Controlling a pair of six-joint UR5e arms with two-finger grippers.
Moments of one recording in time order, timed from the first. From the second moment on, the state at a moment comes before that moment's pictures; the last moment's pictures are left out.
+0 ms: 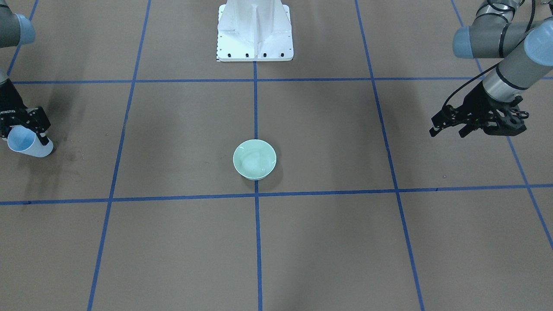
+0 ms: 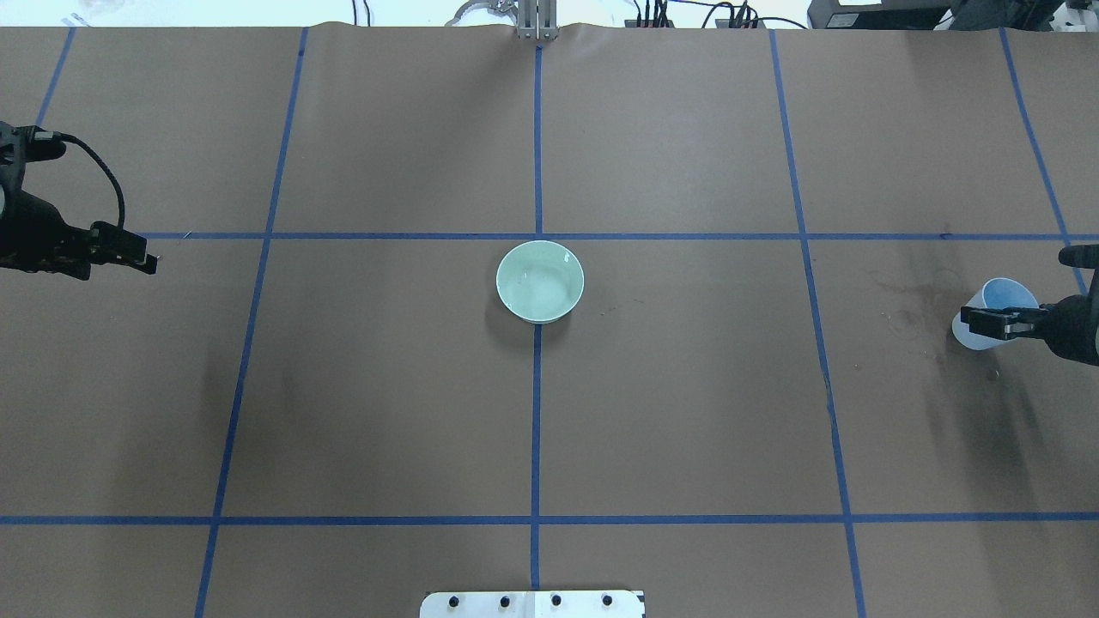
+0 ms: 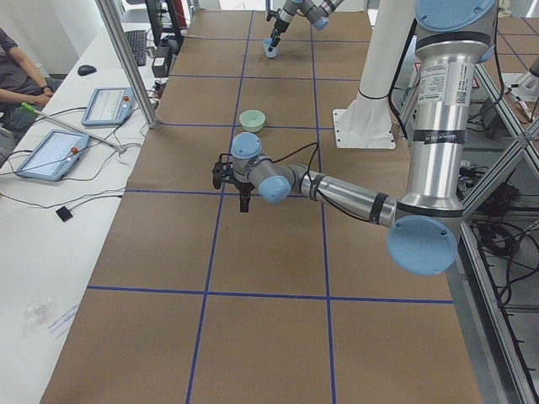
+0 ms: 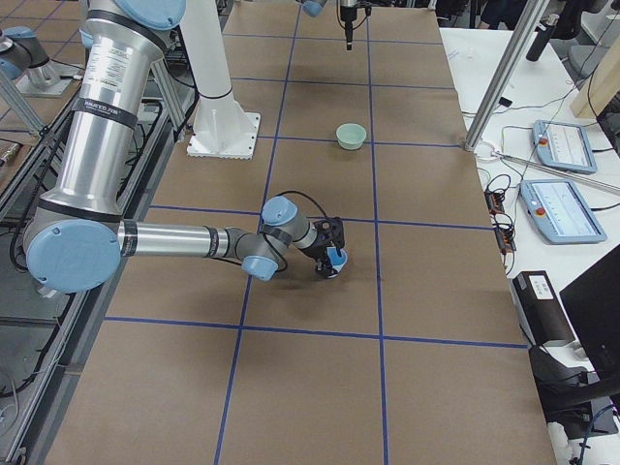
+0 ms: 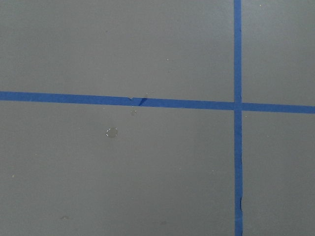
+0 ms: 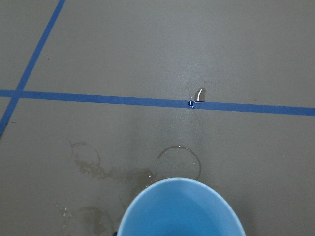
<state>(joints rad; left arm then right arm) -1.02 -1.61 -1.77 -2.06 -2.24 -0.90 0.81 -1.85 1.68 -0.45 1.71 0.97</state>
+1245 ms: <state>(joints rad) -1.03 -1.61 -1.78 -2.06 -2.25 -0.89 0.89 -1.86 1.73 -0.44 1.73 0.95</state>
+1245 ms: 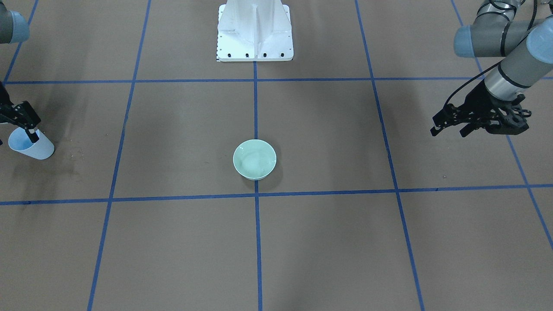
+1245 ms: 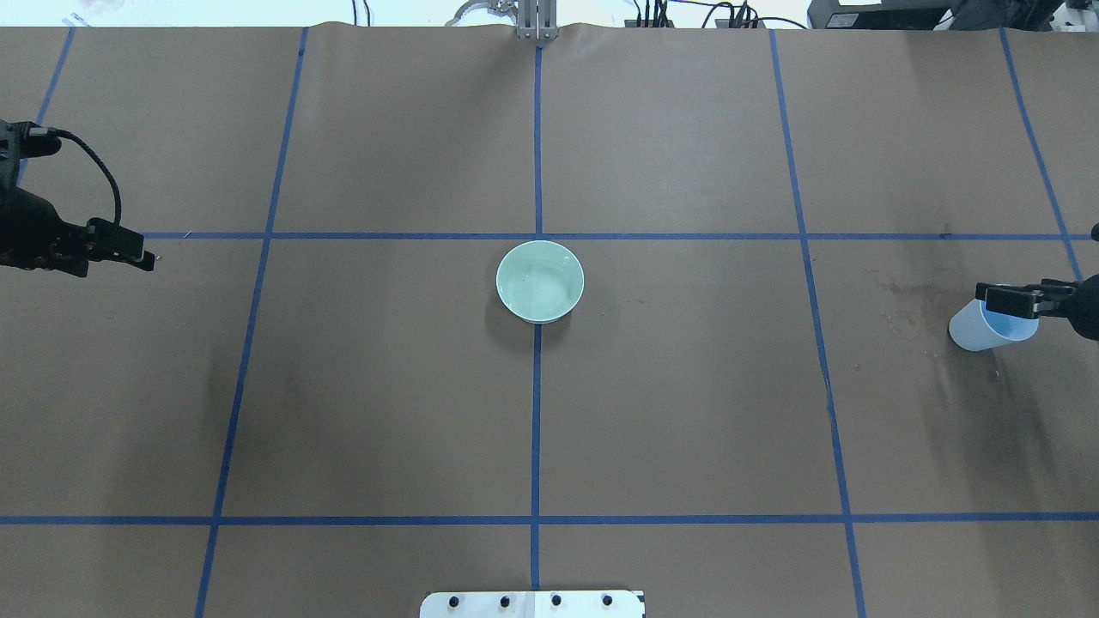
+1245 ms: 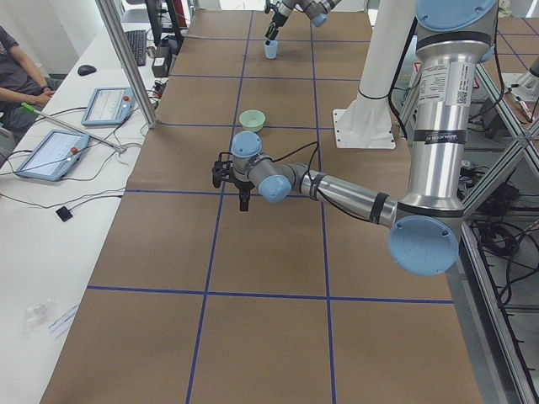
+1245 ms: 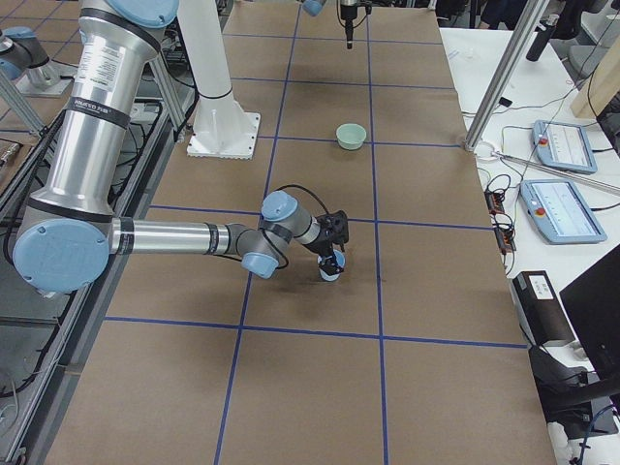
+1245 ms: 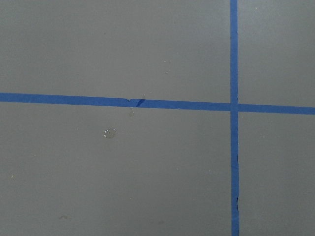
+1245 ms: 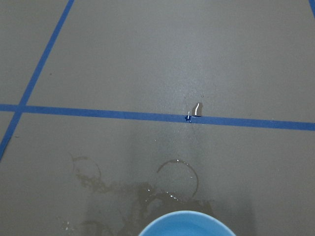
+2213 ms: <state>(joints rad) -1.38 -1.58 -1.81 -1.69 -2.31 -0.30 1.39 -1.78 1.73 -0.84 2.22 0.43</state>
